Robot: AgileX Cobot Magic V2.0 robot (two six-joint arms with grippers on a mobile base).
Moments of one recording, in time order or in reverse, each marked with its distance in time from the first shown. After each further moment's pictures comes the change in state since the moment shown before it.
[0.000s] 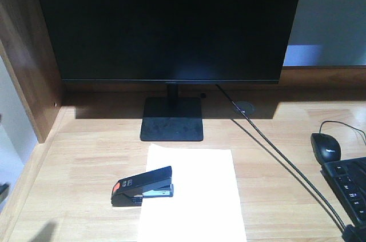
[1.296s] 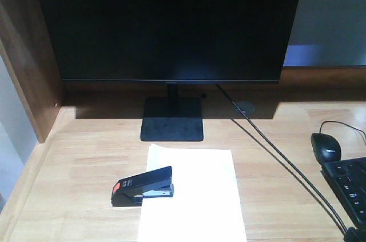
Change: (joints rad) left arm 0.000 -0.256 0.098 -0.021 0.040 -0.005; right arm 0.000 -0.017 0.001 0.000 -0.007 0.000
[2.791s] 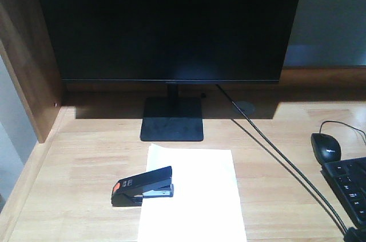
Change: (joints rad) left arm 0.198 -0.426 0.453 -0.165 -0.057 -0.181; right arm 0.000 0.000 0.000 0.000 0.000 0.000
